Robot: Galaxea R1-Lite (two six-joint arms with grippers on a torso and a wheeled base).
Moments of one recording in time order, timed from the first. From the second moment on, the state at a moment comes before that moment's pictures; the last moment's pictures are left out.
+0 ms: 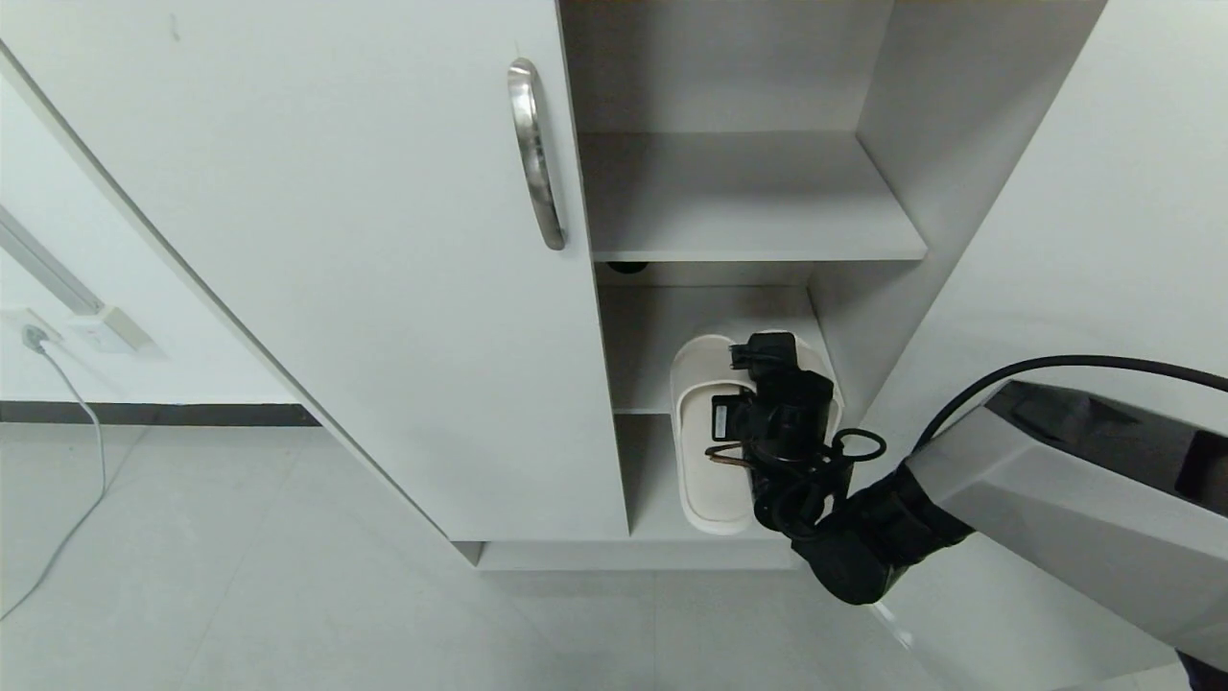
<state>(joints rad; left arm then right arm) 0.00 0.00 0.00 0.01 0.03 0.01 0.68 2.31 -1.21 -1.14 -0.71 -0.01</state>
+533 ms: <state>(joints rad) 0.00 0.00 0.00 0.01 0.03 0.01 0.67 2.34 -1.31 -1.07 -0.71 -0.01</state>
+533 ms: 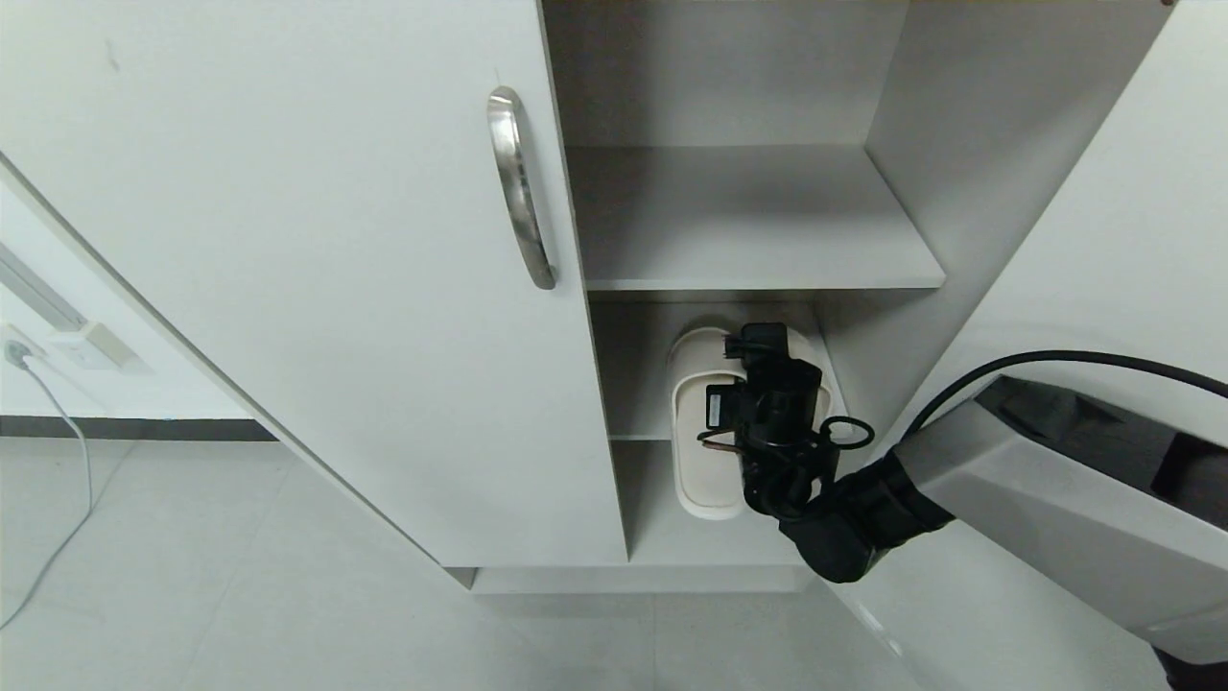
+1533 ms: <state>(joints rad) 0.00 0.00 0.00 0.01 0.03 0.01 0.62 2.43 -1.67 -0.79 -0.63 -0.01</state>
